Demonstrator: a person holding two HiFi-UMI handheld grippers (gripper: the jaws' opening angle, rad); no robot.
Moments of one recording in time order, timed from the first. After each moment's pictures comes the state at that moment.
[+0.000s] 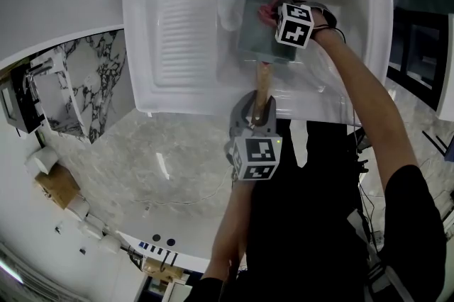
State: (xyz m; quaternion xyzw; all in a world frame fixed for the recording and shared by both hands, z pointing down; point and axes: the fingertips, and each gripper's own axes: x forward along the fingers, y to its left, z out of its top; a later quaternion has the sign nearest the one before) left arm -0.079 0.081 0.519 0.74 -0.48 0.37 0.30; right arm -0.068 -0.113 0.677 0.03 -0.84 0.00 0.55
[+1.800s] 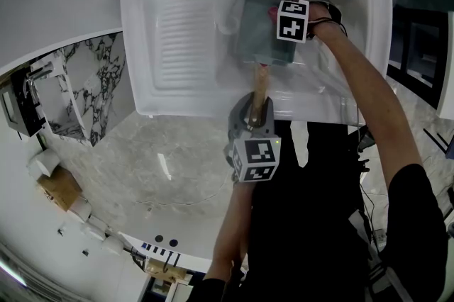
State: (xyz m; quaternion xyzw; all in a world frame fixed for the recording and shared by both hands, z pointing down) left arm -0.086 0.082 0.523 0.73 -0.49 0.38 0.30; right arm -0.030 -0.117 0.694 -0.02 -0.76 -0.01 0.64
